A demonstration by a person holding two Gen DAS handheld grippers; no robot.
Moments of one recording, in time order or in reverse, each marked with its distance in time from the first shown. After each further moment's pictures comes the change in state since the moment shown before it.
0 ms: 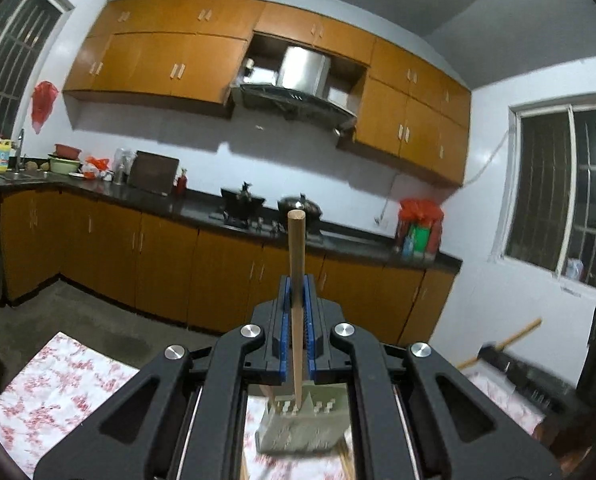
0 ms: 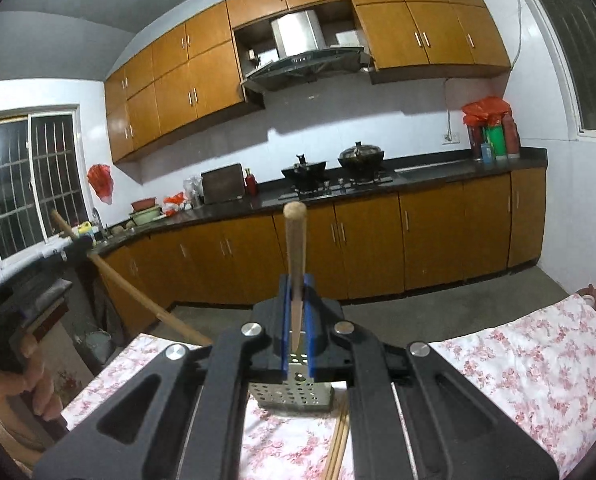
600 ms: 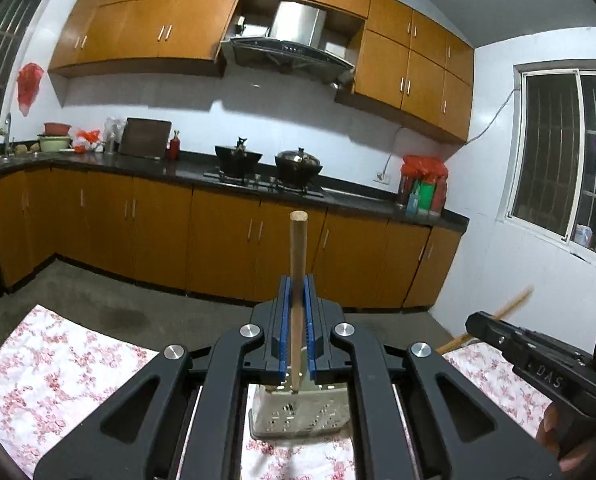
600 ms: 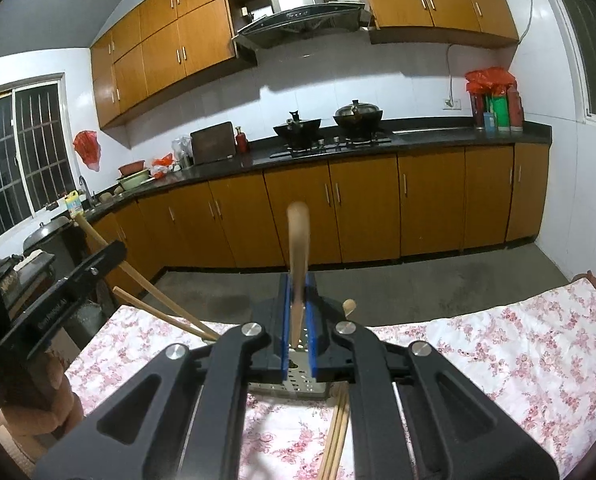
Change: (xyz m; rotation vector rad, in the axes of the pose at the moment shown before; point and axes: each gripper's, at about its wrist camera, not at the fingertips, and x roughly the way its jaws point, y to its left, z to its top) left arm 0.059 -0.006 -0.055 0.046 0.165 -0.007; right arm 0.057 0.001 -0.016 -0.018 0.124 -0.032
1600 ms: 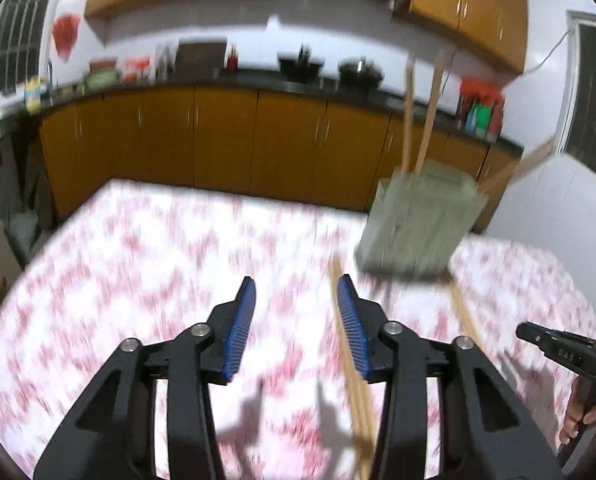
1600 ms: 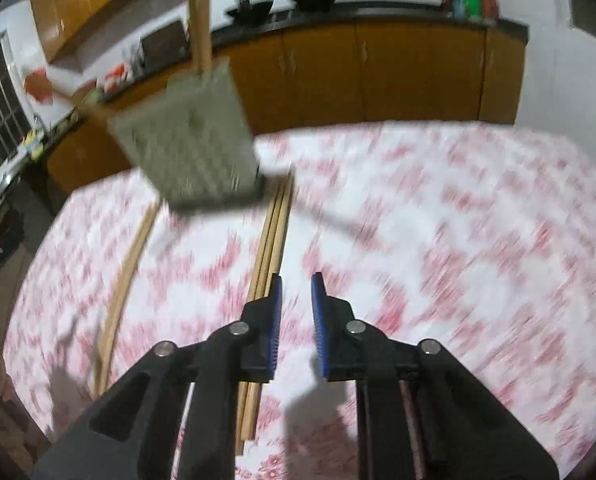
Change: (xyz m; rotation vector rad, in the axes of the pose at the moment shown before) left arm -0.040 0.079 -0.123 -0.026 0.348 0.206; right arm 0.030 -0.050 -0.182 0.094 0.462 -0.088
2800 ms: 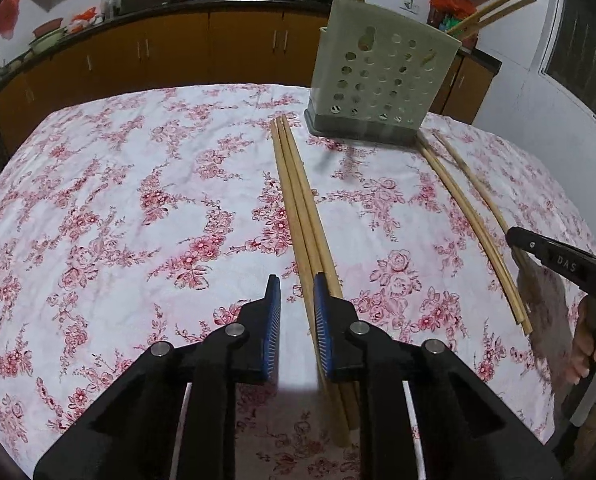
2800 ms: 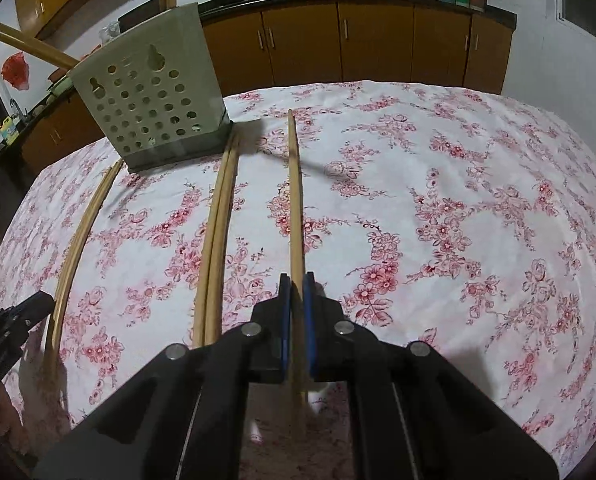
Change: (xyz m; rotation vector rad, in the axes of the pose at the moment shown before) left arm 0.044 -0.038 -0.072 0.124 0.263 -0.084; right arm 0.019 -0.013 -0.013 0.009 0.016 -0.123
